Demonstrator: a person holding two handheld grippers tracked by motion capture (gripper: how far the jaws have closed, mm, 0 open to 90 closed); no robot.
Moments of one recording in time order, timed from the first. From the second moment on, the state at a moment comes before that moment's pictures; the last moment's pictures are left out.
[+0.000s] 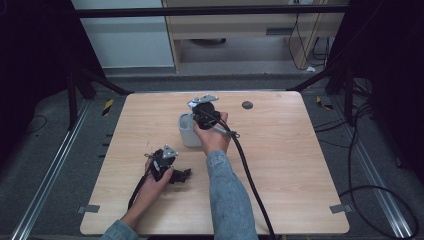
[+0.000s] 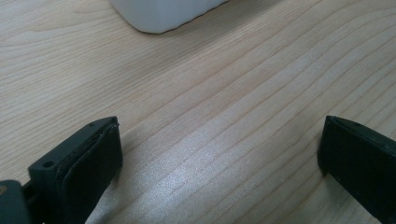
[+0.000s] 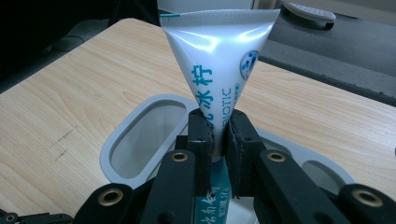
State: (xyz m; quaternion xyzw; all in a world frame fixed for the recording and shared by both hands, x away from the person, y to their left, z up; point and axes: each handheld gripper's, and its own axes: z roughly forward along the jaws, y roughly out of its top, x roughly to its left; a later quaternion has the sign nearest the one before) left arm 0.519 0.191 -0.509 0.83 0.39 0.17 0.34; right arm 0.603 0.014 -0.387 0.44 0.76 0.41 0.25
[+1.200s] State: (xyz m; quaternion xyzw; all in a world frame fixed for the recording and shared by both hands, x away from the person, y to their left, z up) left arm 0.519 0.191 -0.509 0.83 0.39 0.17 0.34; right arm 0.611 0.028 -0.388 0.44 0.76 0.40 0.24
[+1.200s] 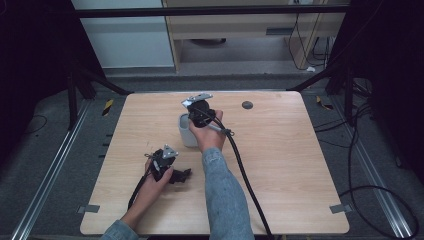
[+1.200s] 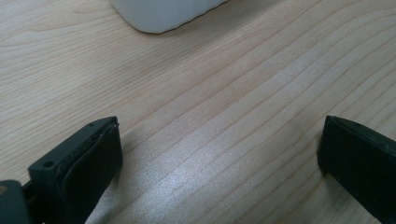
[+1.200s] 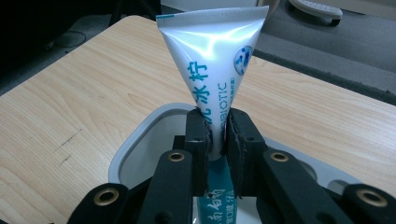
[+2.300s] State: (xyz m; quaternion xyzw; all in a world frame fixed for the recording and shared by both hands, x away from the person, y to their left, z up) left arm 0.519 0.191 -0.509 0.83 0.39 0.17 0.34; right arm 0.597 0.017 -0.373 0.45 0.76 0.42 0.23
